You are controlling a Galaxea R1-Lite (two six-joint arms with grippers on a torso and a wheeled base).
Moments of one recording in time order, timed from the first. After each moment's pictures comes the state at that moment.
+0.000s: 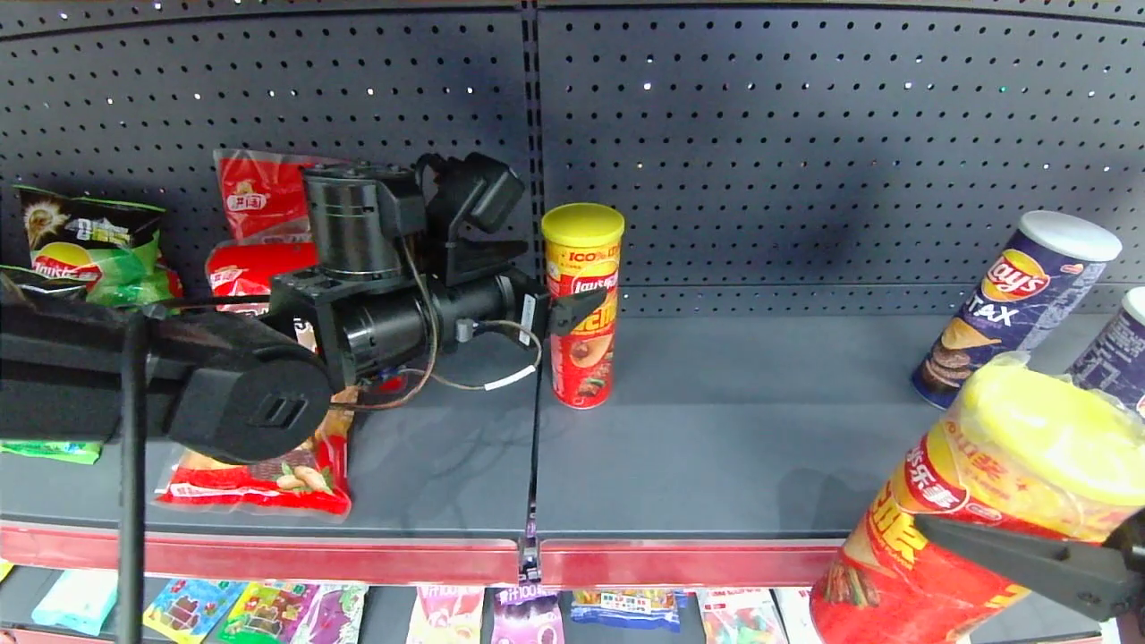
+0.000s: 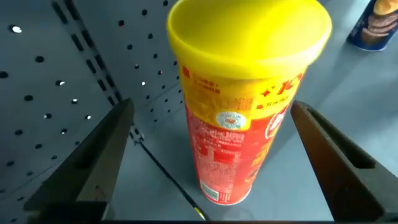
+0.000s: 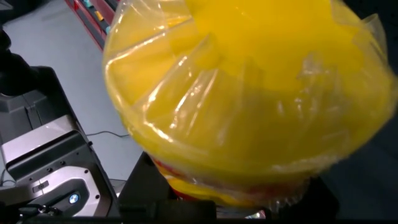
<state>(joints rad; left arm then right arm) -0.57 1.86 -1.09 -0.65 -0.16 0.15 0.46 0.99 -0.50 -0.22 0.44 -0.17</state>
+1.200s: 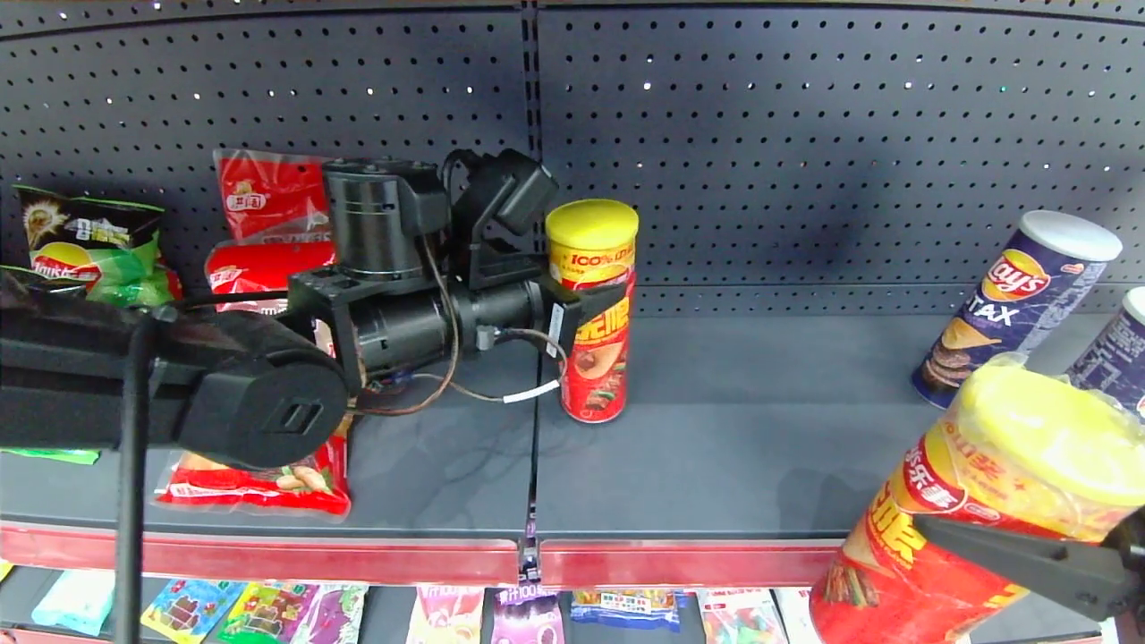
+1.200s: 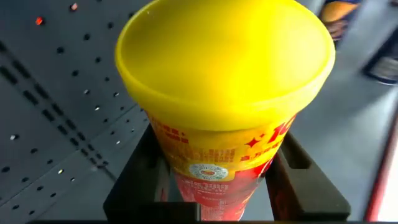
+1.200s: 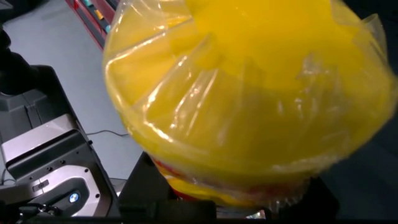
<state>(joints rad) -0.62 1.85 -1.10 -0.64 -0.29 0.15 0.45 0.99 -0.50 -0.22 0.44 -0.17</state>
